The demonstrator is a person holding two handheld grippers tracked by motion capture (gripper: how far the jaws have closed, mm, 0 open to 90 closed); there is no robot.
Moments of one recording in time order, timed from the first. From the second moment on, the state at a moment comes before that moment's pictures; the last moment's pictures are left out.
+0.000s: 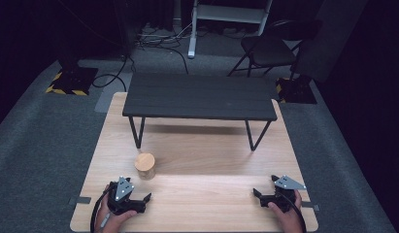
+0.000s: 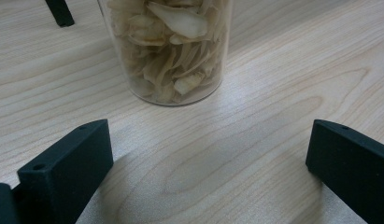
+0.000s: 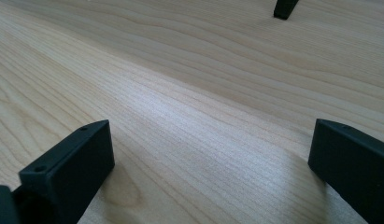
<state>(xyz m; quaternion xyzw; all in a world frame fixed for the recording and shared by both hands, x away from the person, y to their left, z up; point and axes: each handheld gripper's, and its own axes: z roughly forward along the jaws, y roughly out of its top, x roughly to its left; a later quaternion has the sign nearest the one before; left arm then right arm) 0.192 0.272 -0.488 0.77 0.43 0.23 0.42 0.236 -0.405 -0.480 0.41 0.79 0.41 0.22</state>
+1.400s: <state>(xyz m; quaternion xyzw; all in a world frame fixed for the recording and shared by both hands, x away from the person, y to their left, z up) 0.216 0.272 -0.480 0.76 0.43 0.24 0.43 0.236 -0.405 -0.480 0.41 0.79 0.41 0.22</state>
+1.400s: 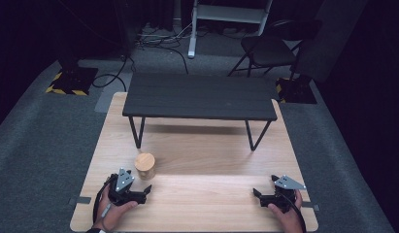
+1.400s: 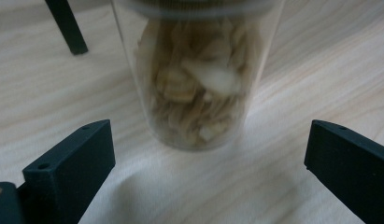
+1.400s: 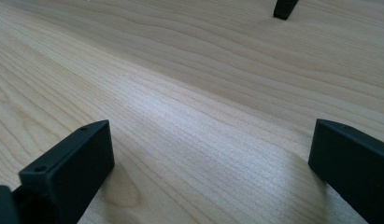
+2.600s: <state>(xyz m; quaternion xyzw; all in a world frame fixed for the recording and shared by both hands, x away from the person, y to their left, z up) 0.267 0.260 -0.454 0.76 0.42 0.23 0.45 0.236 -0.405 -0.480 0.41 0.79 0.41 0.22</state>
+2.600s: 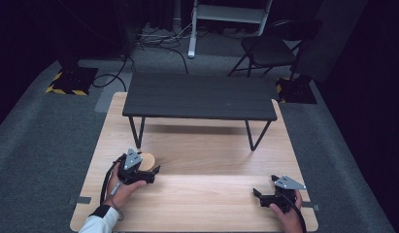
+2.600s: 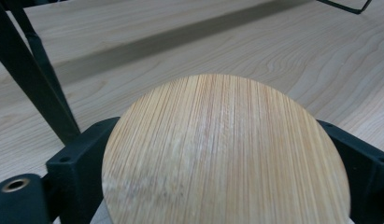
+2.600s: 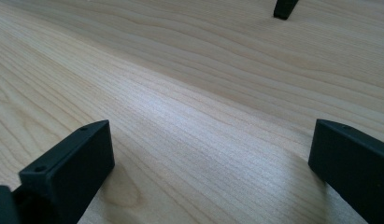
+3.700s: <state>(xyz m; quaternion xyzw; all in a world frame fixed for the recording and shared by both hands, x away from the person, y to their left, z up) 0.278 0.260 -0.405 0.76 0.38 0.21 0.47 0.236 -0.405 -0.480 0.41 0.79 0.41 0.22</state>
